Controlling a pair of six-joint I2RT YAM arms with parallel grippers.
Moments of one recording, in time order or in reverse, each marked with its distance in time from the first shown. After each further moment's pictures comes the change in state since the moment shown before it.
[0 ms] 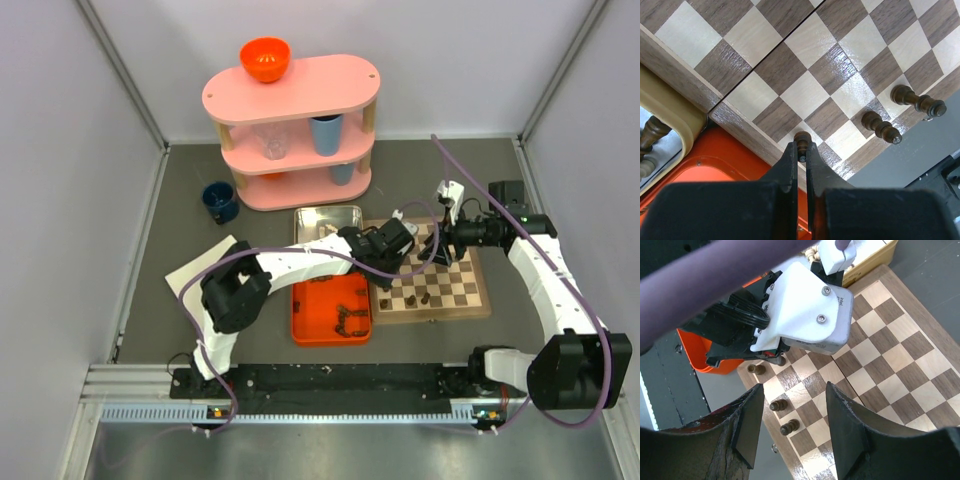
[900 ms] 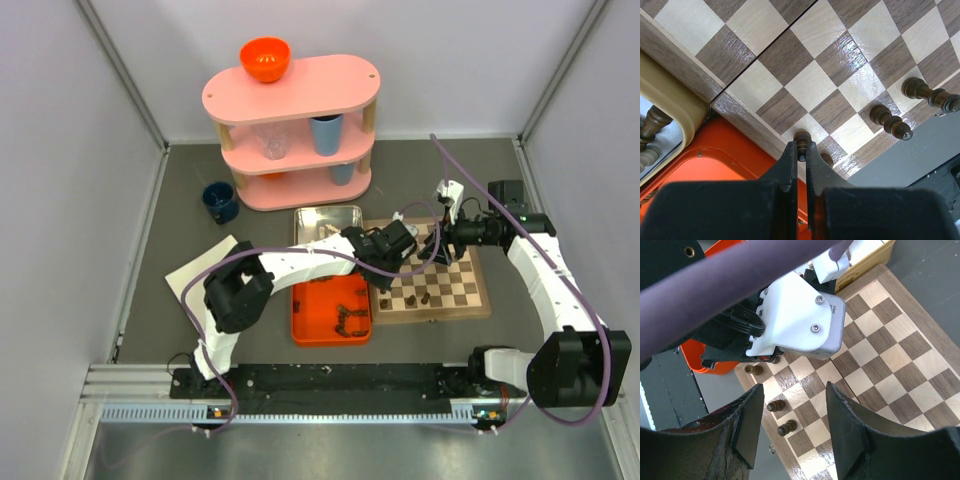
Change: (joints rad) left arm -0.014 0.021 0.029 -0.061 -0.026 0.000; right arm 0.000 0.011 0.000 0.012 0.006 0.000
